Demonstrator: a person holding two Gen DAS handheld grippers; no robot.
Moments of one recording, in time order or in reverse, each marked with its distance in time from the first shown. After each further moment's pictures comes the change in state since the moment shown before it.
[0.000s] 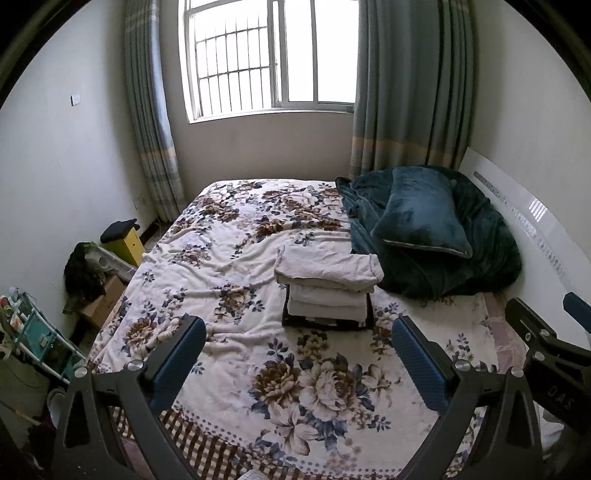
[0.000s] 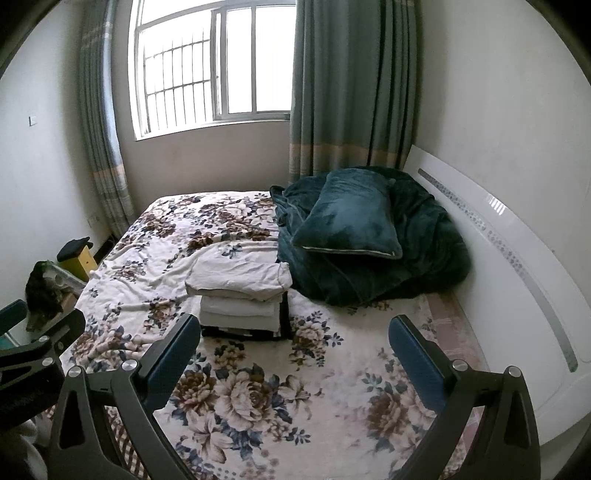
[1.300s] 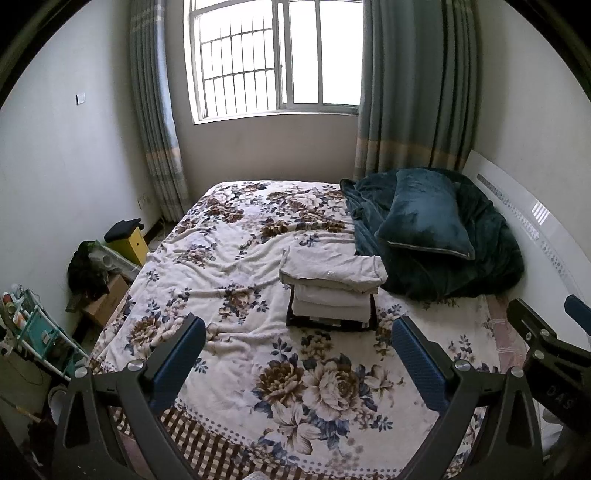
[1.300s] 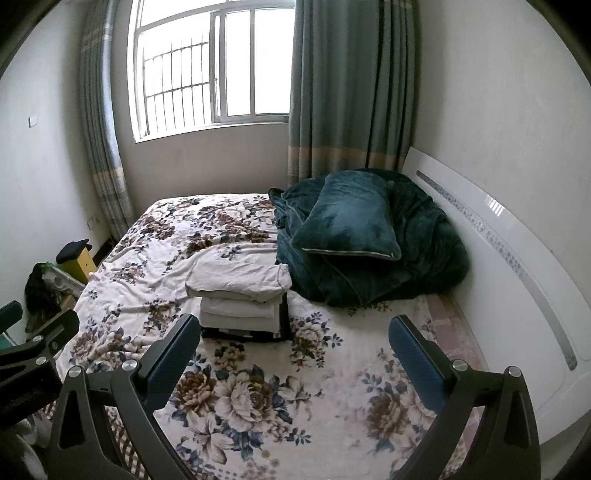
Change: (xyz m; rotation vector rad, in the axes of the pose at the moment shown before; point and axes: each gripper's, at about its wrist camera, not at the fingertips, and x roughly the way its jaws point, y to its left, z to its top) left arm -0.007 0.003 -0.008 -0.021 0.000 0.022; right arm 0.001 0.007 0.002 0.000 -0.007 -0.001
